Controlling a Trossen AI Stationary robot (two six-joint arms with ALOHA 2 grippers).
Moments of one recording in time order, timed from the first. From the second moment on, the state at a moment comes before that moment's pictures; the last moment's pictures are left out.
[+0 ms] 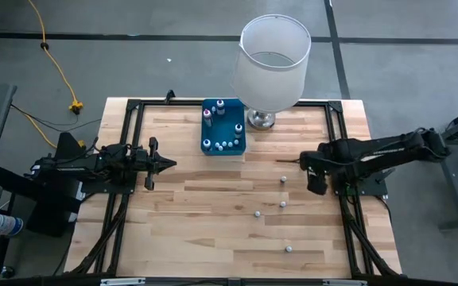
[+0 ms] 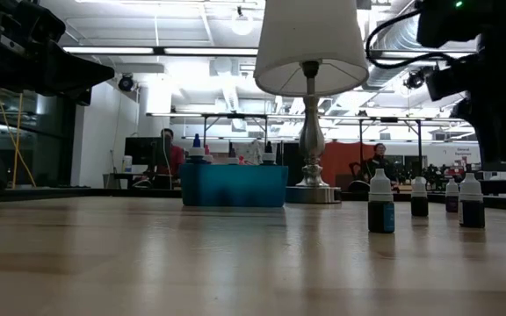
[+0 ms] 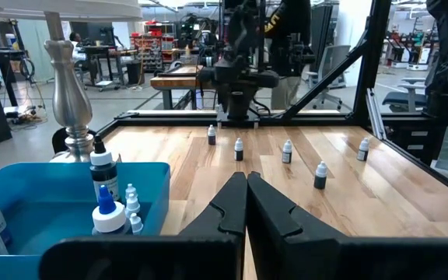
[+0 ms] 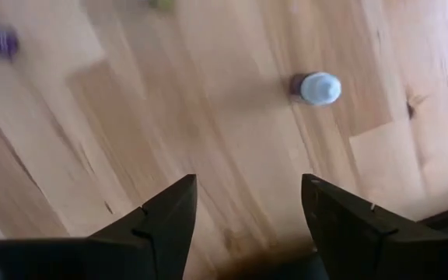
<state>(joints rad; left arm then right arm) 0.03 0.01 0.01 0.01 0.01 0.02 0.00 1.02 0.67 -1.11 0.06 0.40</state>
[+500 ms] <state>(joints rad) 0.03 0.01 0.01 0.01 0.01 0.02 -0.25 1.15 0.67 -1.01 -0.01 0.74</state>
